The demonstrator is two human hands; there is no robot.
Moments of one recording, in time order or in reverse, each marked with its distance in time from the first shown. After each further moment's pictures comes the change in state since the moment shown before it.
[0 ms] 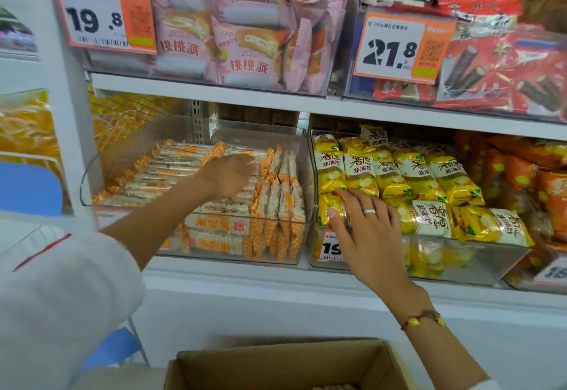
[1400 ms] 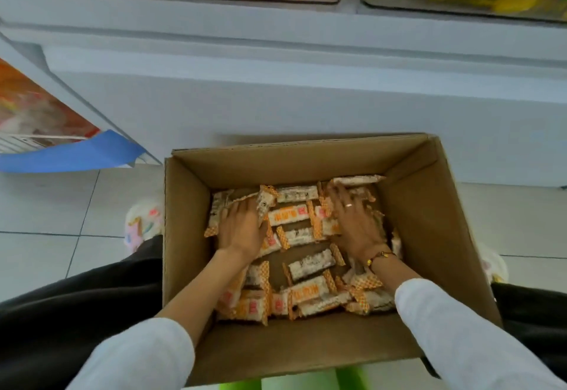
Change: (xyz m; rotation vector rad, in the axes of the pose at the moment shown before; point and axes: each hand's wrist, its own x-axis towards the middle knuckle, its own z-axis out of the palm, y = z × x) left_hand -0.236 -0.075 0.364 0.199 -0.461 -0.297; right_hand -0.325 0.033 0.165 -0.120 -1.200 0.048
